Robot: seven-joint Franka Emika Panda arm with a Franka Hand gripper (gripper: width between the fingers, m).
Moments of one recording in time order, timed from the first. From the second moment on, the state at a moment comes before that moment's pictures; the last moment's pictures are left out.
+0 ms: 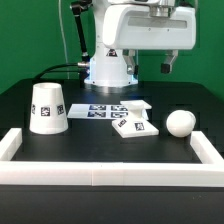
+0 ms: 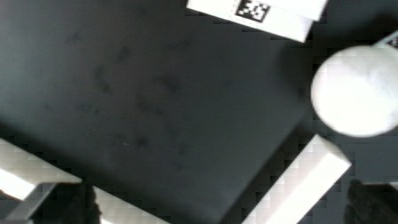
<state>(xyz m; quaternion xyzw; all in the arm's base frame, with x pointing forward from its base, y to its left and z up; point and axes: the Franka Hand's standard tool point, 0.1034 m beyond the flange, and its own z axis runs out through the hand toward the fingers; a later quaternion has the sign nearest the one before) 0.500 0.055 0.145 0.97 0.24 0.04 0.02</state>
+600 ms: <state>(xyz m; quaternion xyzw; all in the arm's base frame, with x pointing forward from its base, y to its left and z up) 0.473 0.043 0.128 0.99 0.12 0.05 0.00</state>
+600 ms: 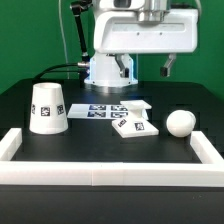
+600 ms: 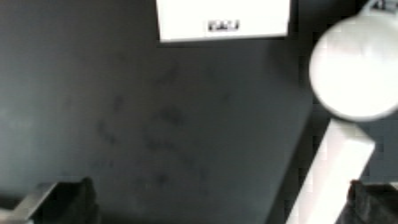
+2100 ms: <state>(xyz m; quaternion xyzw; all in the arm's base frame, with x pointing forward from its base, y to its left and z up) 0.433 0.039 0.064 0.99 0.15 0.04 -0.01</state>
